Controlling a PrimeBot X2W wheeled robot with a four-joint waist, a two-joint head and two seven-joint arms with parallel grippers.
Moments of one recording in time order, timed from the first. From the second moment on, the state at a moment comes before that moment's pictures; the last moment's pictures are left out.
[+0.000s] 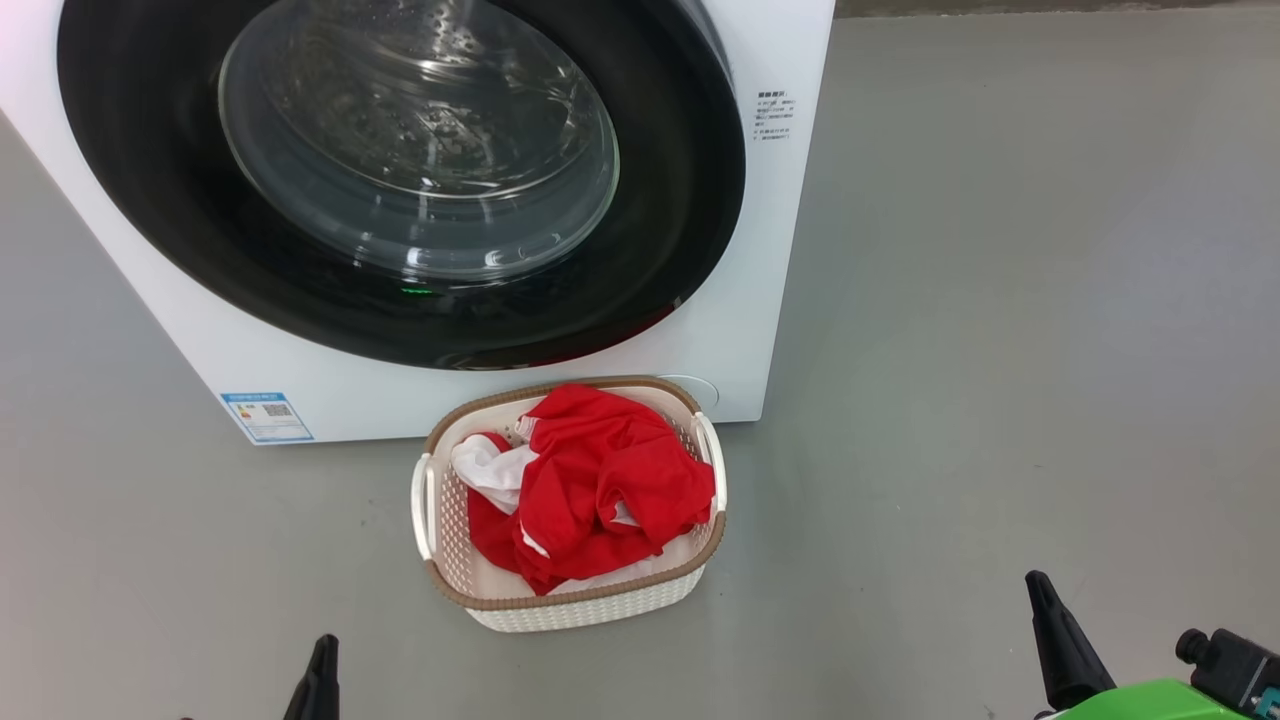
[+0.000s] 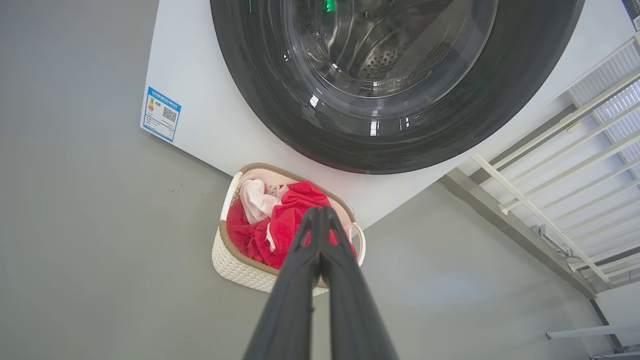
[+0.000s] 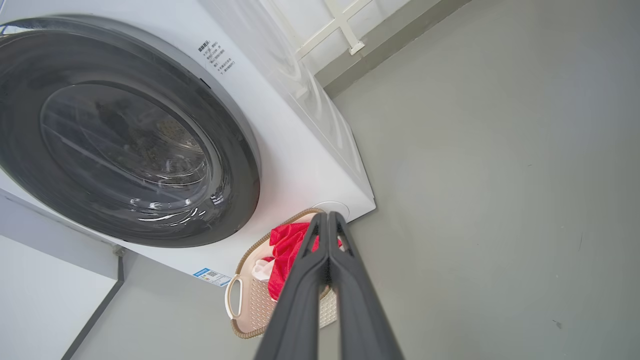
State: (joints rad) left arm 0.05 0.04 0.04 0.29 -0.72 -0.12 -0.12; right arm 0.08 -0.04 -0.03 0.30 0.80 0.13 -0.14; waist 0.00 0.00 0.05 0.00
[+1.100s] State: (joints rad) left arm 0.01 0.04 0.05 0.28 -1.07 -0.12 -0.03; right arm 0.03 -0.05 -0.06 0.29 1.12 0.13 -0.05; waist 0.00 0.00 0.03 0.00
